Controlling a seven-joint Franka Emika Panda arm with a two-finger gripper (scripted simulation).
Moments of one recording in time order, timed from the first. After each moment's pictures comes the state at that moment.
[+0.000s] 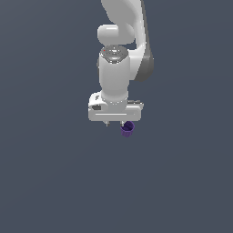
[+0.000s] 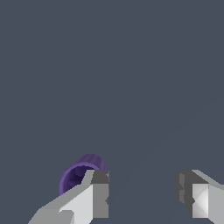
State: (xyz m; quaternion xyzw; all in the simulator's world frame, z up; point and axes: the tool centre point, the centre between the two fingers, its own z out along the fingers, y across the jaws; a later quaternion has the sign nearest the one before) arm 0.013 -0.007 0.192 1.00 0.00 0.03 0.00
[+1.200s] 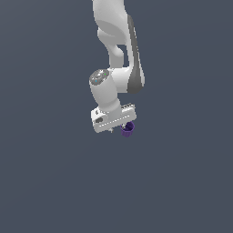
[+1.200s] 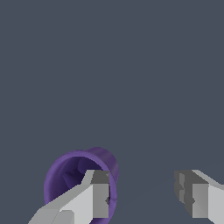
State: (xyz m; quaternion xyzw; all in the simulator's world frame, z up) arm -0.013 0.006 0.112 0.98 0.14 0.06 -0.10
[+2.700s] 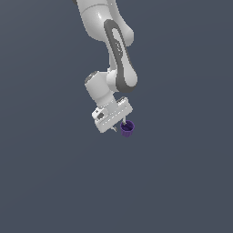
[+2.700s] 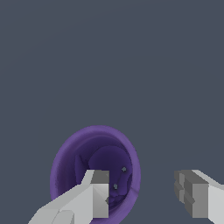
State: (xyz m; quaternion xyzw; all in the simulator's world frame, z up) arm -0.043 0.018 0.089 0.92 0.27 0.21 -0.18
